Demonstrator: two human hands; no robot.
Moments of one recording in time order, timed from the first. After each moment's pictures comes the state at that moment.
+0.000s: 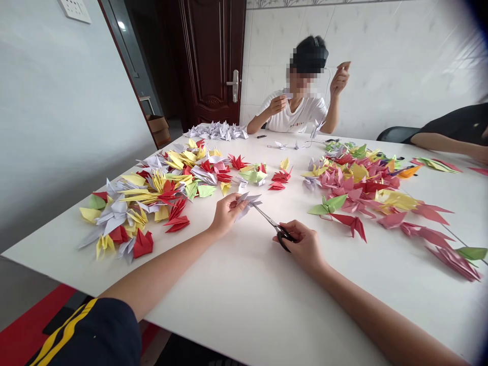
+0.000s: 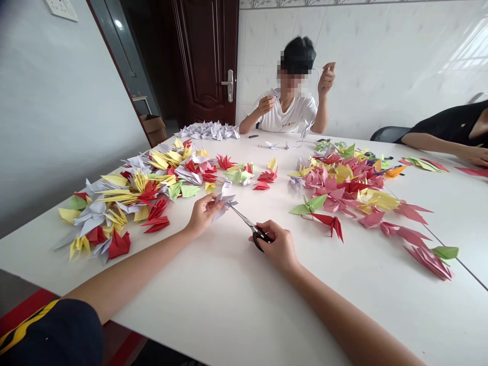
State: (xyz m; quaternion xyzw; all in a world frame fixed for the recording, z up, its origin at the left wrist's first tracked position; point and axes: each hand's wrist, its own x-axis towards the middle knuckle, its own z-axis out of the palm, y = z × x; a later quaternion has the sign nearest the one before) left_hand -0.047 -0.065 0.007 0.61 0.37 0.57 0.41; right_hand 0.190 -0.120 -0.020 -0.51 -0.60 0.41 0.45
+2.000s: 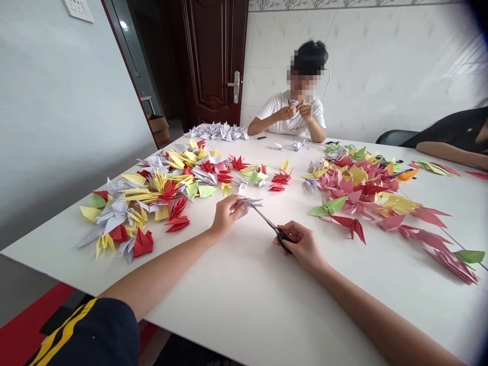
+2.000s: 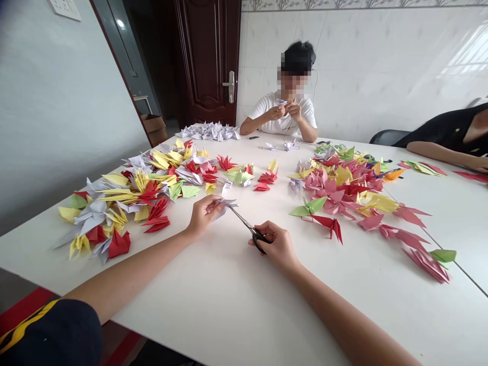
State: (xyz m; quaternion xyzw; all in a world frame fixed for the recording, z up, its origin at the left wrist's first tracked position) left_hand -0.050 -0.063 -0.001 0.67 0.35 0.59 0.28; right_hand 0.191 -0.117 -0.016 -0.48 -0.56 0.52 0.43
